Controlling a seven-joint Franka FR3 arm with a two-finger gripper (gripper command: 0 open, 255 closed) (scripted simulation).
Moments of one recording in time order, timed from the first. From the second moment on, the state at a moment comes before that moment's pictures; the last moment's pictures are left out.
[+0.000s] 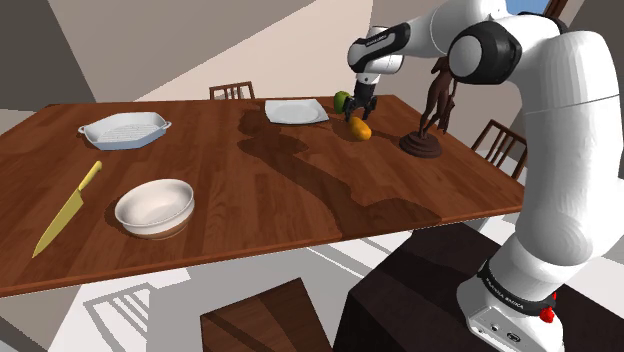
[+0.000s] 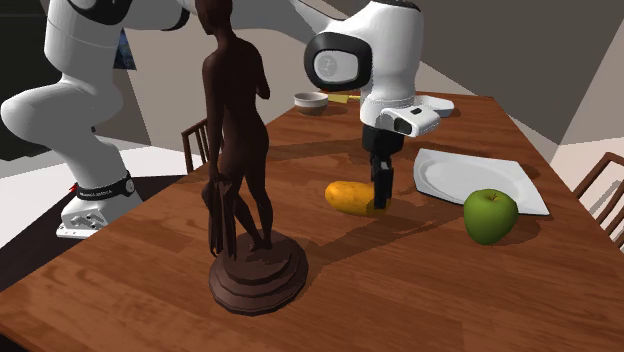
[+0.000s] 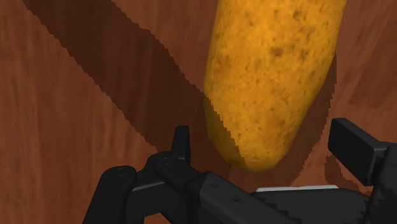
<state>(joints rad) -0.19 0.60 -0.19 -1.44 0.21 2.06 -0.23</state>
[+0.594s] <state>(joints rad) -0.19 0.61 -0.19 -1.45 0.21 2.09 -0.23</state>
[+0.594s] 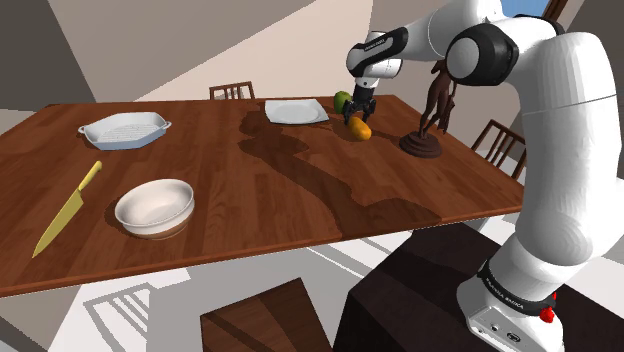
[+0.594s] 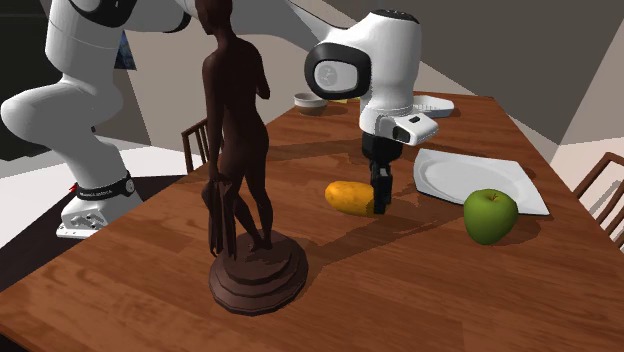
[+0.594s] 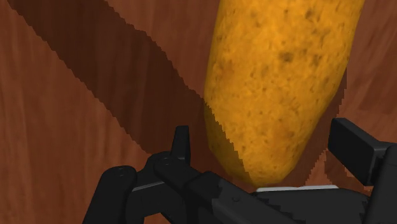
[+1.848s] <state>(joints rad) -0.19 0.58 -0.20 -1.41 0.20 2.01 -0.22</state>
